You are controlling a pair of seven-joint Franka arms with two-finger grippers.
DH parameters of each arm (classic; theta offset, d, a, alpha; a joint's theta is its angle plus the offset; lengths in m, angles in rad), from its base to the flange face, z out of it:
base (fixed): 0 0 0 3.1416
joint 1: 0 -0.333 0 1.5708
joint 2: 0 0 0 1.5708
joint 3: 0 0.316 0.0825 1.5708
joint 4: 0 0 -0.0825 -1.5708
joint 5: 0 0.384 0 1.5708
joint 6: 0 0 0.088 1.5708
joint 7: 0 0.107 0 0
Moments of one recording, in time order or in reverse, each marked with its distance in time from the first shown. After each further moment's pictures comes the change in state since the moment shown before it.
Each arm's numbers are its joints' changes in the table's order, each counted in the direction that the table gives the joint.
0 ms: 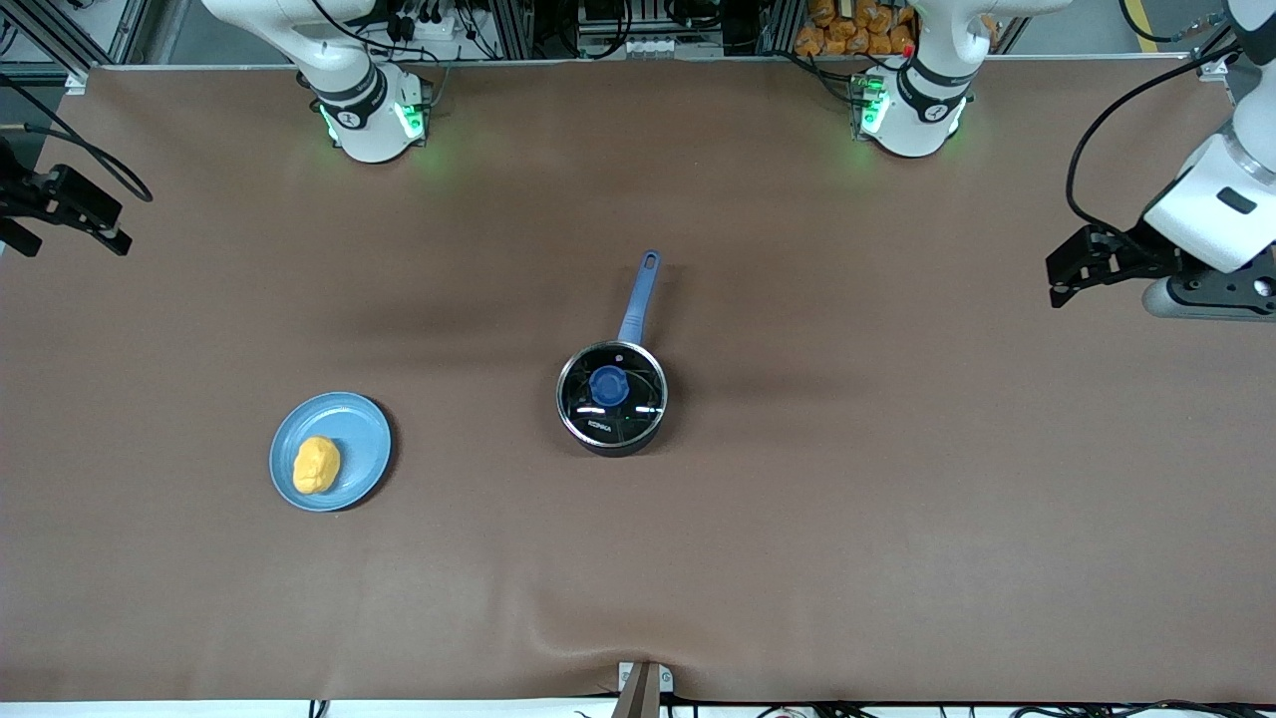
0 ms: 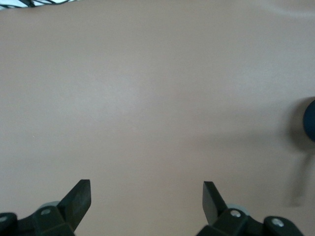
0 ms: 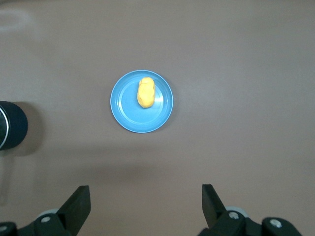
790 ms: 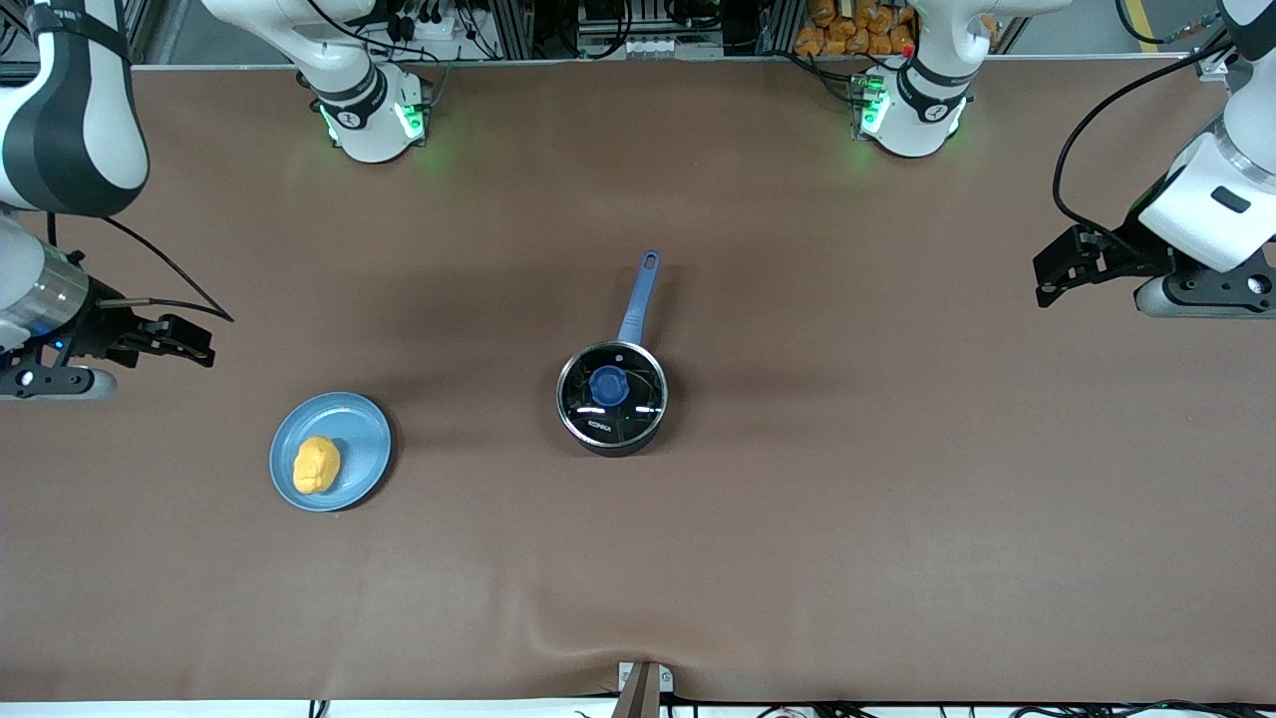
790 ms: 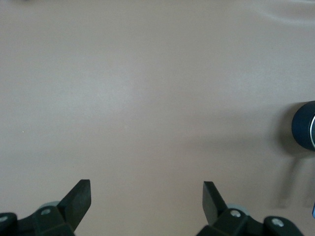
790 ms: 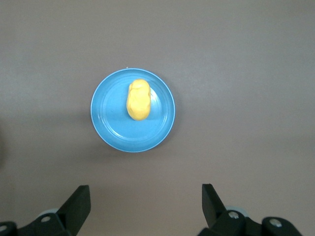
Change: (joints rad) left arm -0.005 -0.001 -0.004 0.001 -0.023 0.000 -0.022; right arm 0.000 0.265 0.005 -0.016 0.000 0.191 0.000
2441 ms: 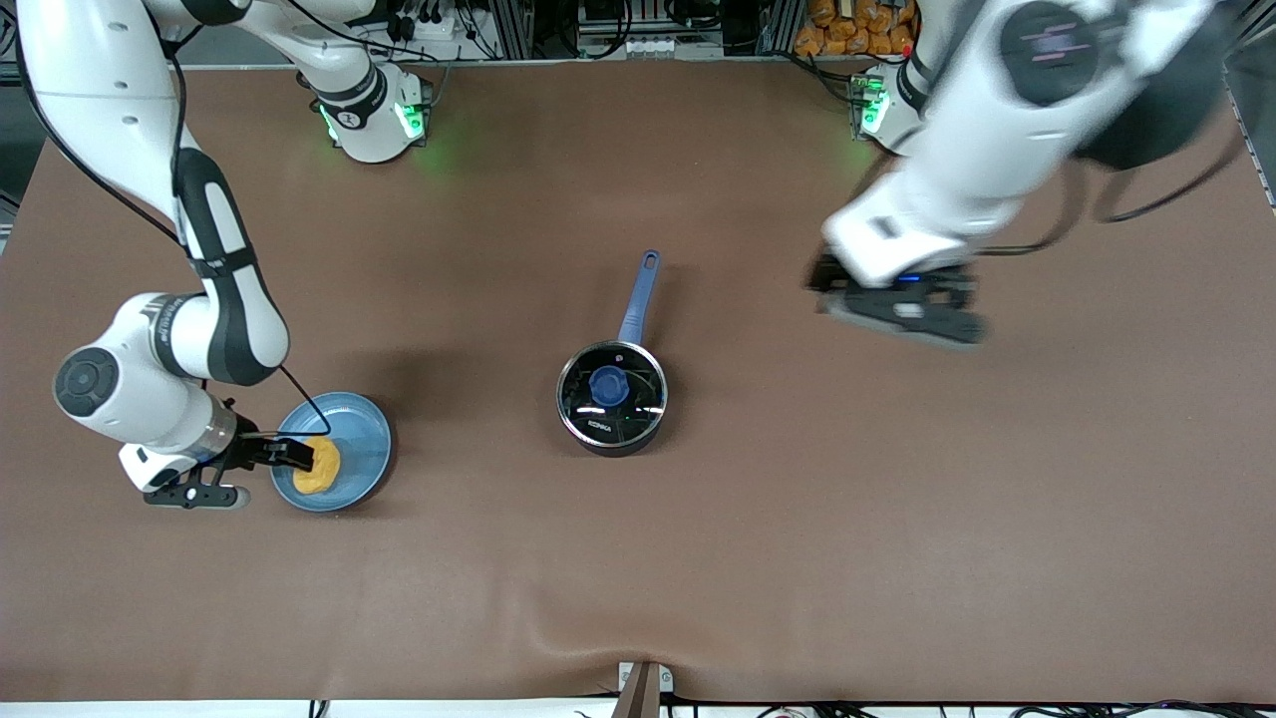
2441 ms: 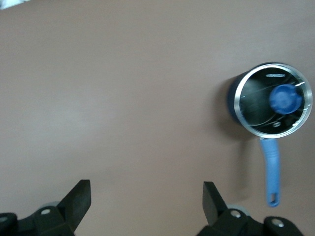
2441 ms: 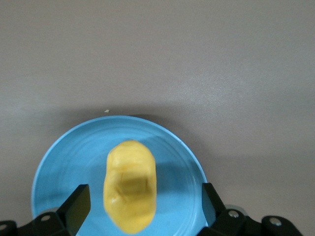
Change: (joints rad) left arm 0.406 0.154 0.039 -0.039 -0.012 0.190 -0.122; right arm 0.000 0.471 0.001 -0.002 0.135 0.526 -0.034
